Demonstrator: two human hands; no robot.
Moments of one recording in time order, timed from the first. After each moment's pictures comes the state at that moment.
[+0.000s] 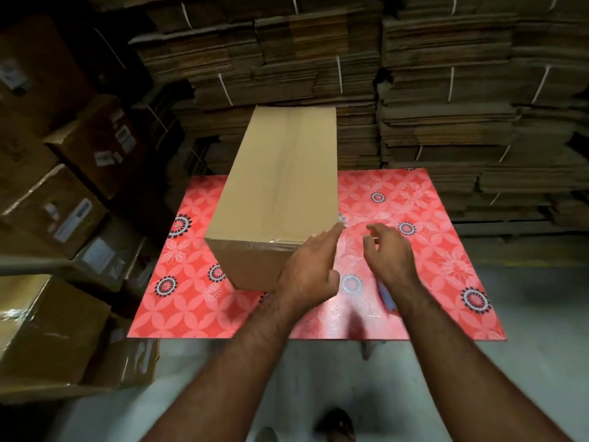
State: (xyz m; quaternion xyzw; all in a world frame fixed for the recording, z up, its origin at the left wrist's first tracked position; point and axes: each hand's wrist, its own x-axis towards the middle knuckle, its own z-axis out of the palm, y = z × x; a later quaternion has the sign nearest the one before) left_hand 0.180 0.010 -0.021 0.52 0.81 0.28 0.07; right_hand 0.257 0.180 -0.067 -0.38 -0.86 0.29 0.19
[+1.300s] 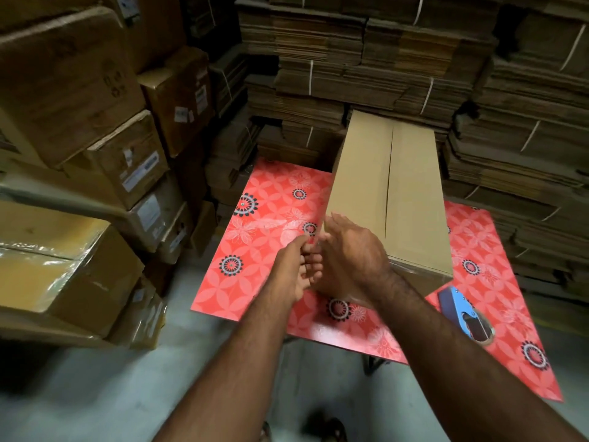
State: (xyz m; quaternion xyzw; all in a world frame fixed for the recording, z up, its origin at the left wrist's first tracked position) left_hand 0.026 -0.153 -0.057 -0.16 0.53 0.72 0.42; right_hand 0.086 -0.051 0.012 -0.12 -0.99 0.07 -0.02
